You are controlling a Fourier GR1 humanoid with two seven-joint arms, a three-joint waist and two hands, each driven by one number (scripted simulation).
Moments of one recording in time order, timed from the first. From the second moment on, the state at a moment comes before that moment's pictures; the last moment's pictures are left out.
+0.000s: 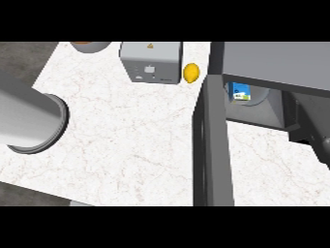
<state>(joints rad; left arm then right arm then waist) 0.56 0.26 0.45 -2.29 0.78 -0.51 -0.01 -1.03 -0.38 -0.33 -0.12 0.25 -0.34 -0.68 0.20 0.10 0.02</state>
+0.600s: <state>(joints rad) 0.53 0.28 0.45 -2.28 0.75 -0.51 0.01 -1.03 -0.39 -0.35 -0.14 0.23 -0.36 -0.67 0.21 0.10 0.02</state>
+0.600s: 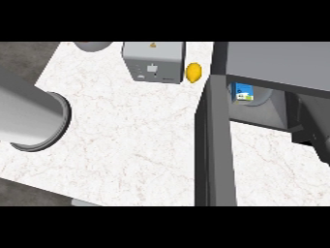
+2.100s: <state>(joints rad) 0.46 0.30 0.37 -2.20 0.69 -0.52 0.05 -1.13 -0.24 -0.31 -0.11 0.25 -0.43 -0.65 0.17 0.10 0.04</state>
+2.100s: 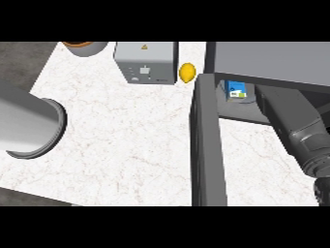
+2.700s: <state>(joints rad) 0.48 0.22 0.27 -2.18 0.59 -0.56 0.03 -1.13 -0.22 -0.32 -0.08 0.24 -0.33 -0.65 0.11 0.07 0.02</state>
